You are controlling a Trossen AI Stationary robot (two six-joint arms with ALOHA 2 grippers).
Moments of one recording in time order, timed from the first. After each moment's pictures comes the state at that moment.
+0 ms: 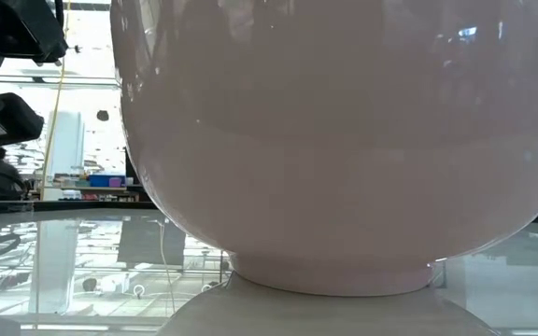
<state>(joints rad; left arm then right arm) -0.54 1.21 0.59 -0.27 0.28 -0.73 1.17 1.55 1.36 -1.13 0.31 1.67</state>
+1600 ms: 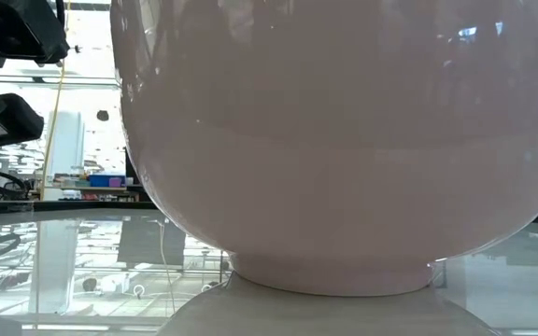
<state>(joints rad) -0.54 1.21 0.59 -0.27 0.26 -0.74 1.21 1.76 1.11 -0.75 0.26 1.90</state>
